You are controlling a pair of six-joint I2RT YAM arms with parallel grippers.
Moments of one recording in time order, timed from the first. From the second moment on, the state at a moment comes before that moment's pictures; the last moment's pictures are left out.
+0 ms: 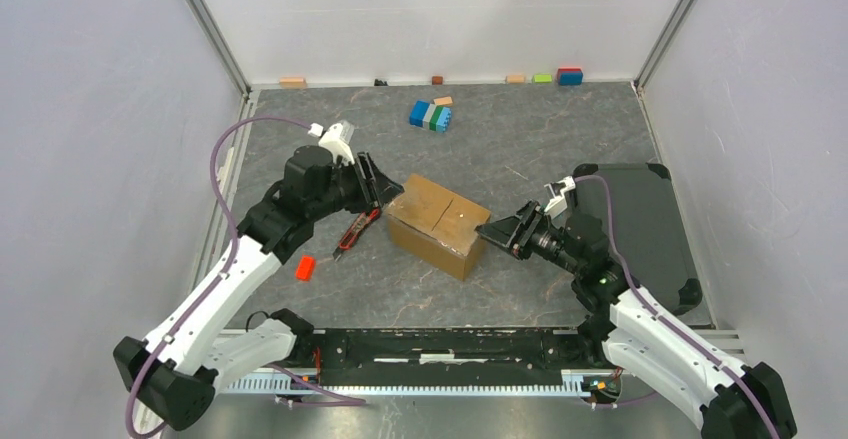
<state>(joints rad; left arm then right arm) -0.54 0.95 0.96 -0.45 0.17 -0.68 0.54 0.72 0.31 0.22 -0.35 1.17</state>
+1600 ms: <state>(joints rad) -0.46 1.17 0.93 -0.33 0.27 -0.60 0.54 0.70 0.26 0.34 -0.33 1.28</state>
